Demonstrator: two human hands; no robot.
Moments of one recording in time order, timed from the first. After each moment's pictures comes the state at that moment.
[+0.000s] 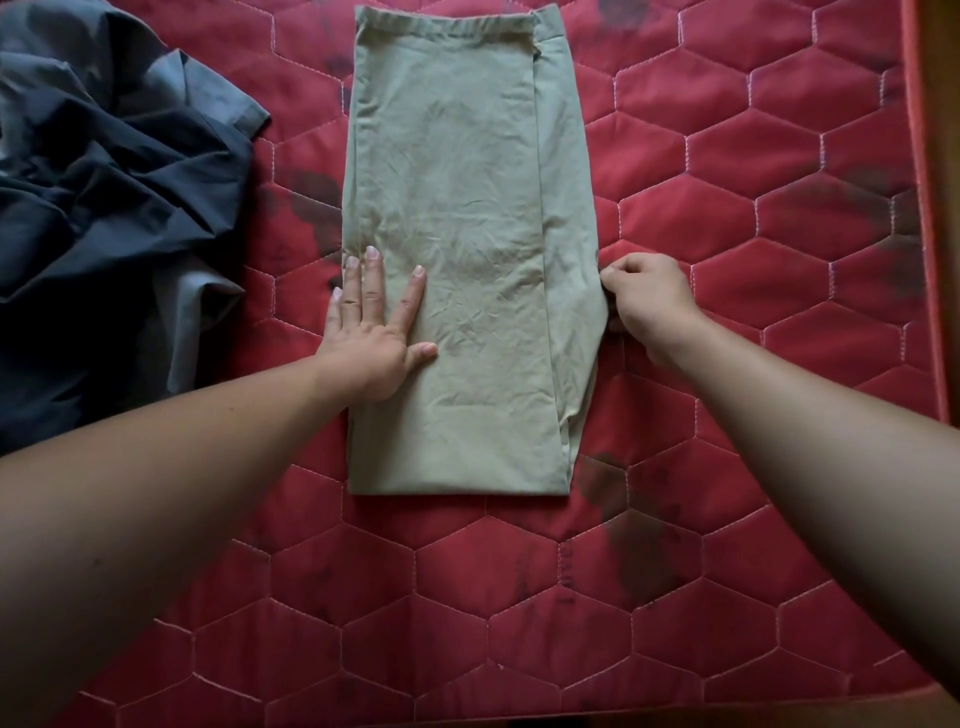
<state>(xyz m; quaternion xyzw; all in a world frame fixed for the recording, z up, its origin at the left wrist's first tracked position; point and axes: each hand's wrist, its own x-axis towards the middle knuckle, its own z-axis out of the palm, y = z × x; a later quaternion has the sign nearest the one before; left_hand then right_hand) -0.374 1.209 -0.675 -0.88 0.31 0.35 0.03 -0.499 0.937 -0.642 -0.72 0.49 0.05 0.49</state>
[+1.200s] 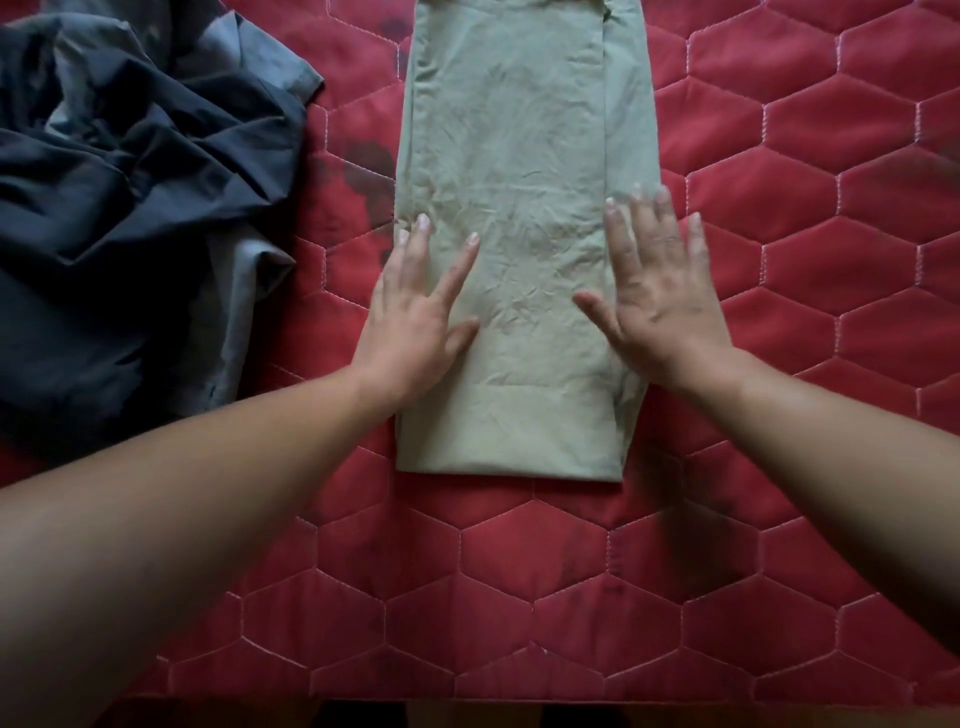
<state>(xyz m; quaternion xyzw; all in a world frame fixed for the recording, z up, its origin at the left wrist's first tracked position) -0.388 1.227 -0.667 -0.91 0.35 0.21 -0.10 -0.513 0.979 -0.663 -0.99 0.11 0.08 0.08</state>
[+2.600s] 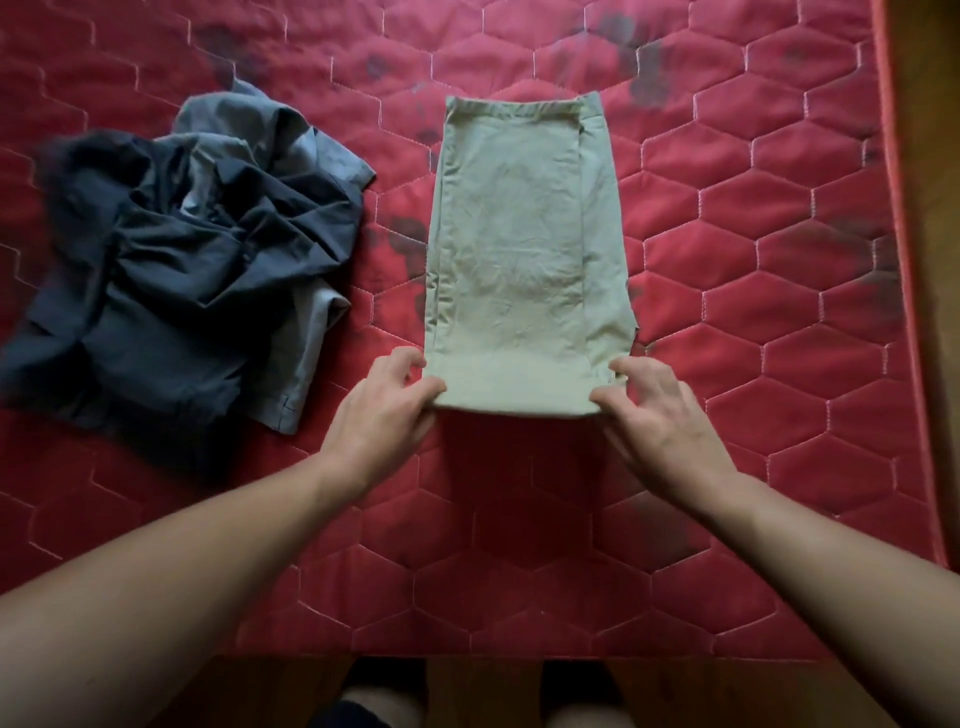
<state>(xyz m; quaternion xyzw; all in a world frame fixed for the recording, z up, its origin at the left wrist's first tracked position) -0.434 1.299 -0.546 -0.90 0.39 0.18 -0.11 -0.610 1.024 -0.554 -0.99 0.07 0.06 0.14</state>
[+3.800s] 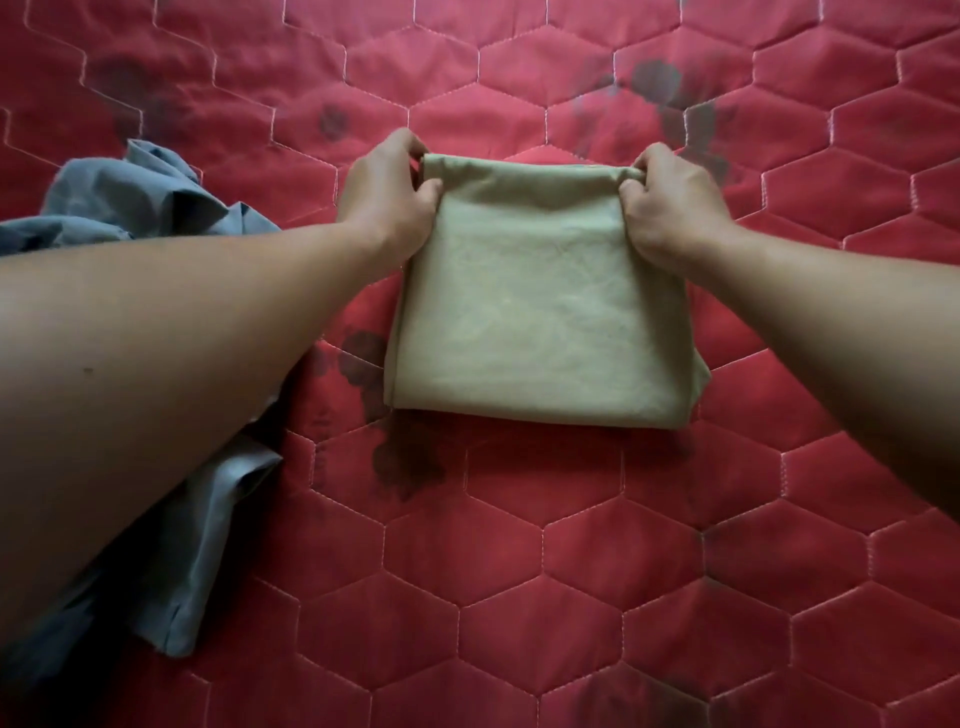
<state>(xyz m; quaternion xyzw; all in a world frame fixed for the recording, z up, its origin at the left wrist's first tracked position) -0.125 1.086 -0.628 -0.94 0.17 0.11 -0.28 -0.256 0.846 -0.630 -0.92 0.30 0.04 0.23</state>
